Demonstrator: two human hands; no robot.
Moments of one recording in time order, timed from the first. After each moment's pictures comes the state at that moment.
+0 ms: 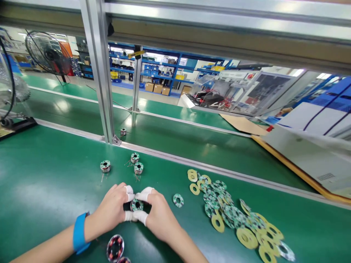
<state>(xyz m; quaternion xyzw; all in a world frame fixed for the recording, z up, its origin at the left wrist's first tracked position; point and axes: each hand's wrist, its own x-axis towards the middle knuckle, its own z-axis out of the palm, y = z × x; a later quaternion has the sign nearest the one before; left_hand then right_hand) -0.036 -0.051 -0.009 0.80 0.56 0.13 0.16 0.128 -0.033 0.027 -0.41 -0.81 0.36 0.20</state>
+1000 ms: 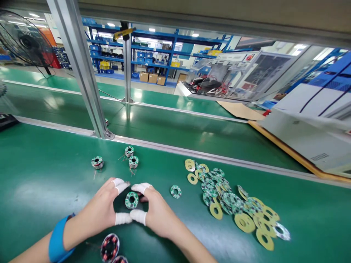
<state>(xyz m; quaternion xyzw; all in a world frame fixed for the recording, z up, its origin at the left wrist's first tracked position) -0.045 -0.059 -0.005 0.79 0.53 0.22 0.21 0.141 -0.034 0.008 -0.41 -0.74 0.48 0.21</state>
